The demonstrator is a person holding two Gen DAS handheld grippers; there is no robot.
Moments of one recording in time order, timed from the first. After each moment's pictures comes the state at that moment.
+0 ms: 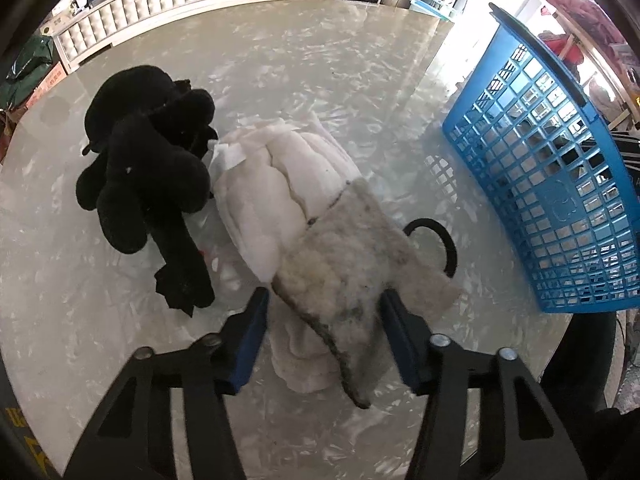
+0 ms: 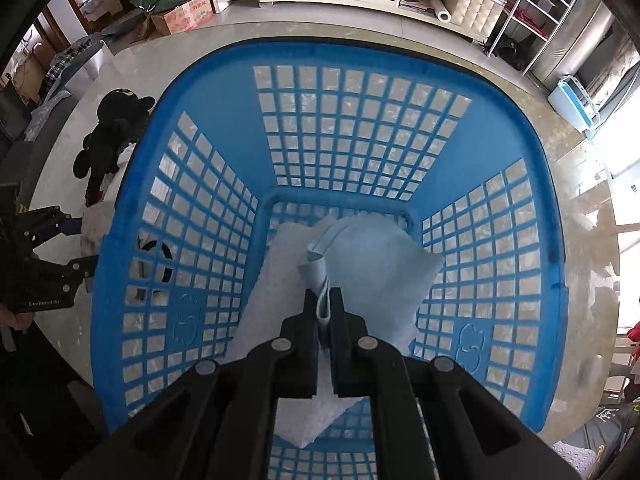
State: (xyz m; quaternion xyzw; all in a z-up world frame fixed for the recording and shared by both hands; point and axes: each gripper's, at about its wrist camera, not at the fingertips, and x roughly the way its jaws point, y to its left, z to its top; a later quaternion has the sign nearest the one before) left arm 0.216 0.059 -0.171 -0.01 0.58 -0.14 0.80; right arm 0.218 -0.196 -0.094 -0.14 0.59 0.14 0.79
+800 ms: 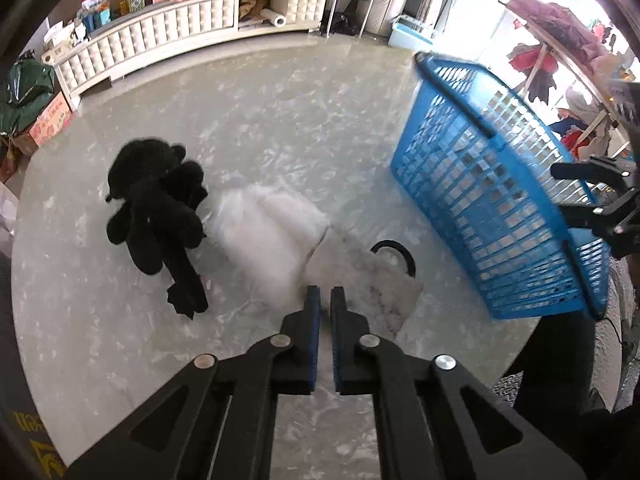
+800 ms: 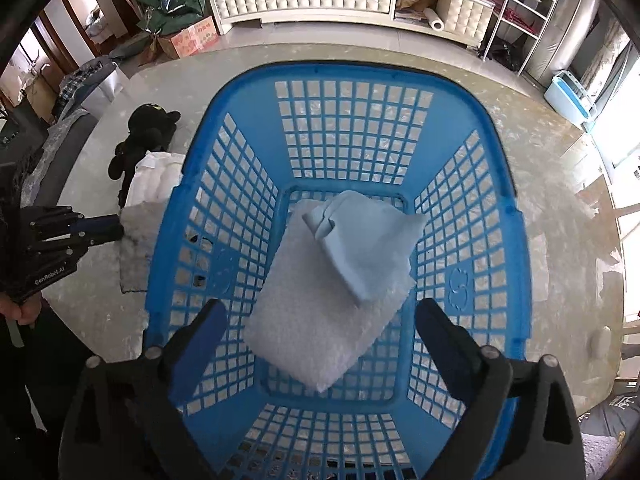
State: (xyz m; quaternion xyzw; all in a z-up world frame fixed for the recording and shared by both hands) left arm 0.183 0.038 -0.100 -0.01 0.53 -0.16 0.83; right arm 0.168 -0.213 -0.065 -0.11 0.57 0.15 0.80
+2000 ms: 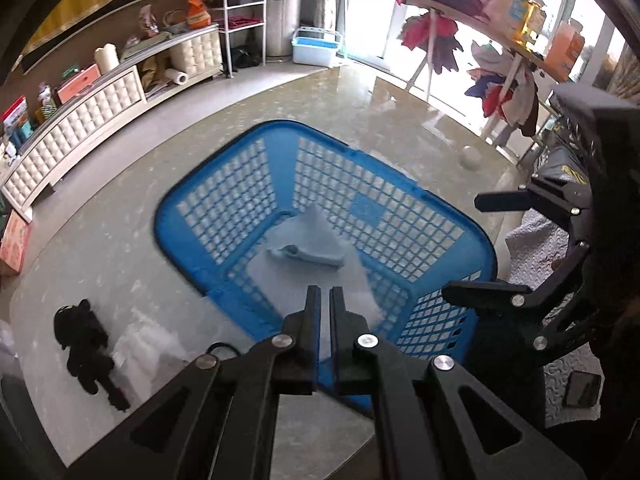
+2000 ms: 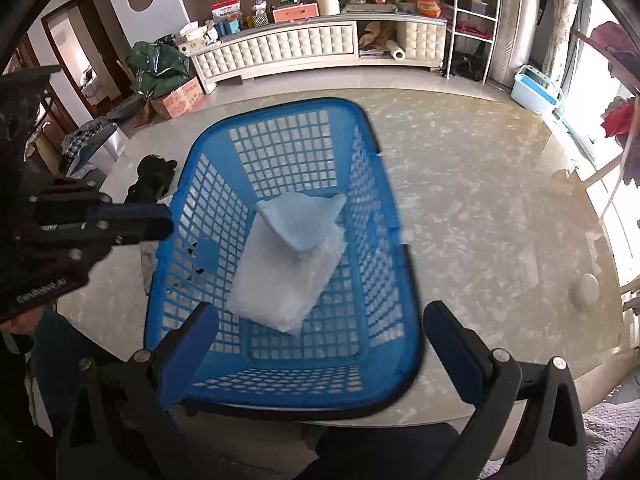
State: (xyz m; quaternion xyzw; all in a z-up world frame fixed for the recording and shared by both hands) left arm 0.189 -0.148 -0.015 0.10 0.48 -0.27 0.83; right arm 0.107 -0.296 -0.023 -0.03 0.49 0.13 0.86
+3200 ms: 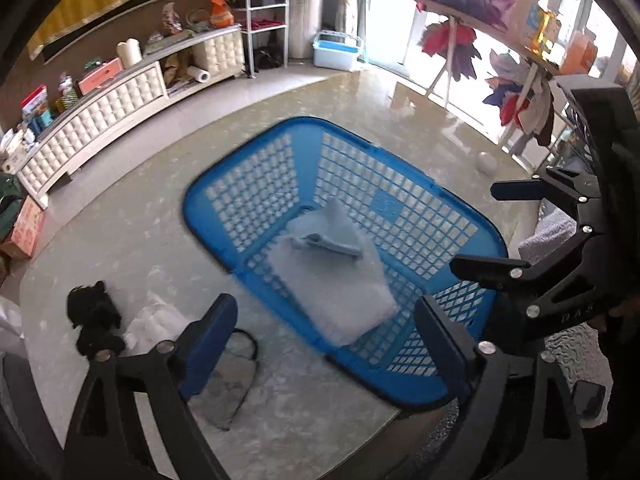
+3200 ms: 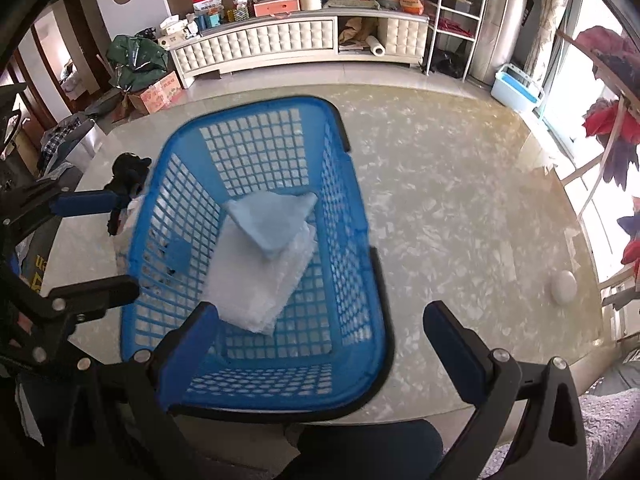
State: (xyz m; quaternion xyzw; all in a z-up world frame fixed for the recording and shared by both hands) left arm 0.175 -0.120 -0.010 0.09 0.47 -0.23 0.85; right arm 0.113 -0.296 -0.027 -0.05 0.50 0.09 0.86
